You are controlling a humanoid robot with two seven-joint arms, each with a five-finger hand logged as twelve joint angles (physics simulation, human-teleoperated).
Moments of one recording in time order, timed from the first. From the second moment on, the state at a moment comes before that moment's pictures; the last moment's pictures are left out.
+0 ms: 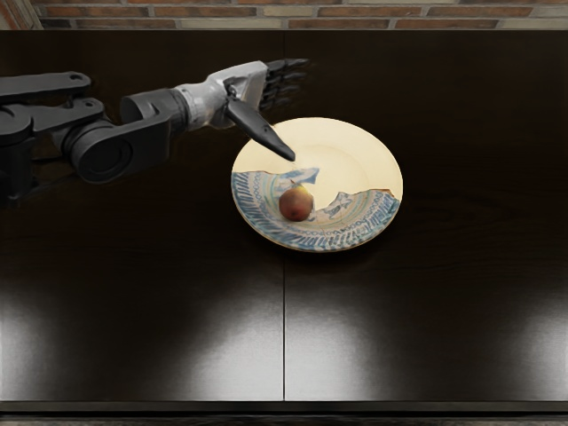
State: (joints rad) left arm -1.45 0.47 0.18 -1.16 -0.05 -0.11 -0.17; right arm -0.08 0.00 0.08 0.22 0.04 0.07 0.12
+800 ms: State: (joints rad) left arm -1.42 0.96 0.28 -1.29 -0.05 -0.61 -0.08; right arm -0.08 0.00 0.08 0.22 0.04 0.07 0.12
